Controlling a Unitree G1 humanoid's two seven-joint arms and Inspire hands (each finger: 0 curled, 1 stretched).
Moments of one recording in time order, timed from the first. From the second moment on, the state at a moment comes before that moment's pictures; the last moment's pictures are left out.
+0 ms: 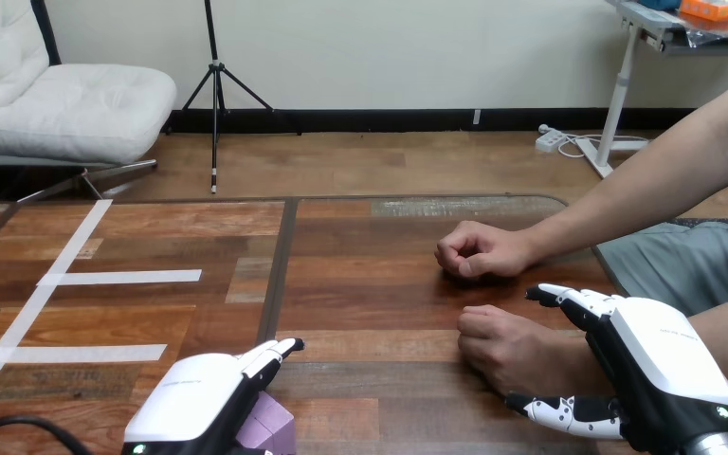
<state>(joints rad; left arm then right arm) 0.26 0.50 -0.23 -0.01 0.76 -0.22 0.07 0.31 -0.44 0.00 -0.21 -0.68 -0.15 0.01</state>
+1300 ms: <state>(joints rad) 0.27 0.42 -0.23 -0.14 0.94 0.03 0.06 0.31 -0.44 0.00 -0.21 -0.68 -0.16 0.02</state>
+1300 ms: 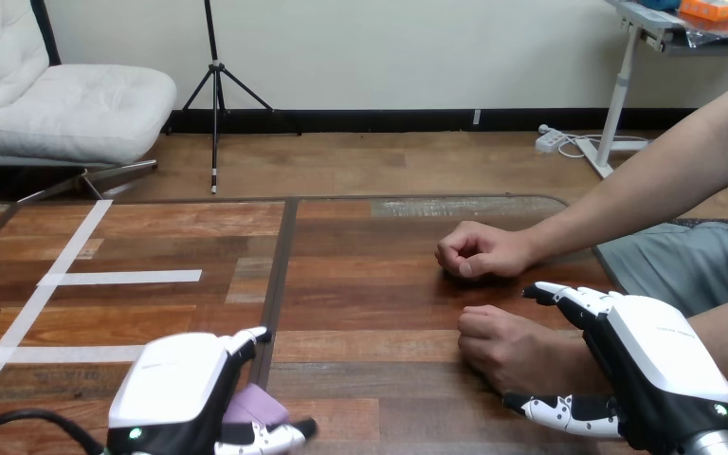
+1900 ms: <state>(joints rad) 0.17 0.39 -0.29 -0.15 1.12 0.23 -0.12 0.30 -0.44 0.00 -0.21 -0.68 -0.16 0.03</state>
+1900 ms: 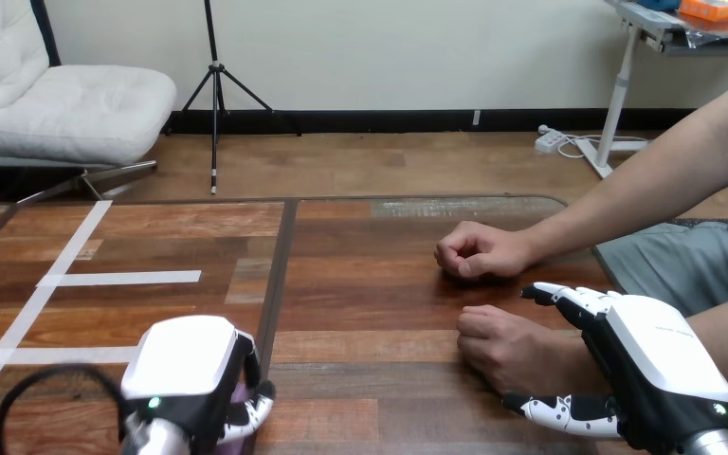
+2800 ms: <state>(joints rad) 0.09 0.39 -0.35 -0.15 1.22 0.35 -0.35 0.30 -0.44 0.00 -0.22 -0.69 -0.15 0.04</state>
